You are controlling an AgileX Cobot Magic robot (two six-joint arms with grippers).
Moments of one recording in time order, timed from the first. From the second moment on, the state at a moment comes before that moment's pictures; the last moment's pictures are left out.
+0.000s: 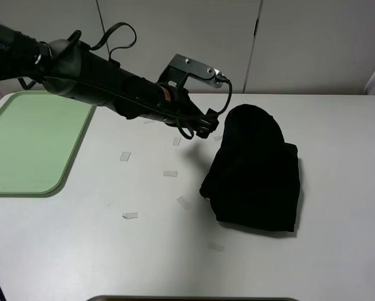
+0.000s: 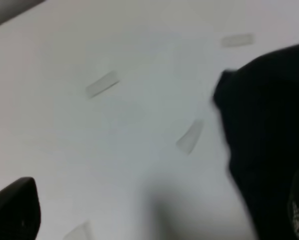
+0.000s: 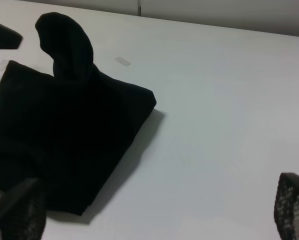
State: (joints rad) left arm -0.67 2.05 -1.21 0.06 -0.20 0.00; right arm 0.24 -0.01 -0.49 -0.08 1.02 0.07
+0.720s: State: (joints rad) left arm -0.81 2.25 -1.38 0.06 -0.47 0.02; right arm 0.24 -0.01 -0.49 -0.08 1.02 0.07
